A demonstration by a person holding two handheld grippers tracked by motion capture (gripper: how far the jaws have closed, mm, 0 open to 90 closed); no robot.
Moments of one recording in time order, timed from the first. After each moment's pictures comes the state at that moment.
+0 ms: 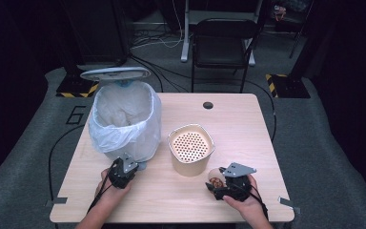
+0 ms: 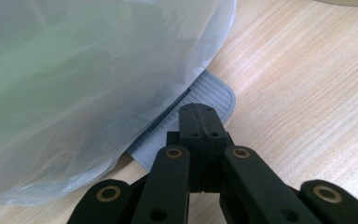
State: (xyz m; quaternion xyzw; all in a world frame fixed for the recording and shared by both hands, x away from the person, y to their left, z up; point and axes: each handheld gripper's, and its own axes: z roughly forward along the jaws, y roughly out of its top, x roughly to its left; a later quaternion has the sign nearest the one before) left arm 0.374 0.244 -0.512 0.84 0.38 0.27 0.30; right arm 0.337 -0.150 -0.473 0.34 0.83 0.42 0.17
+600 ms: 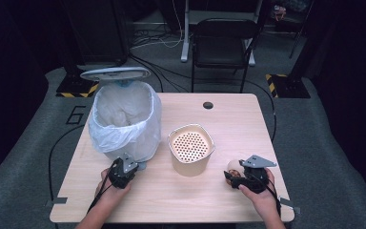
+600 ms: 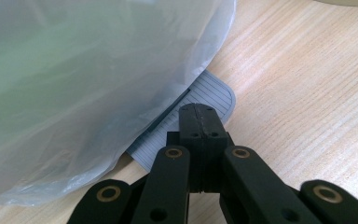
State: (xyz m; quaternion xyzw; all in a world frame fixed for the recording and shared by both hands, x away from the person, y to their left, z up) left arm 0.373 0.244 -0.512 0.84 0.38 0.27 0.30; right arm 0.356 -0.199 -0.473 0.42 0.79 0.41 0.20
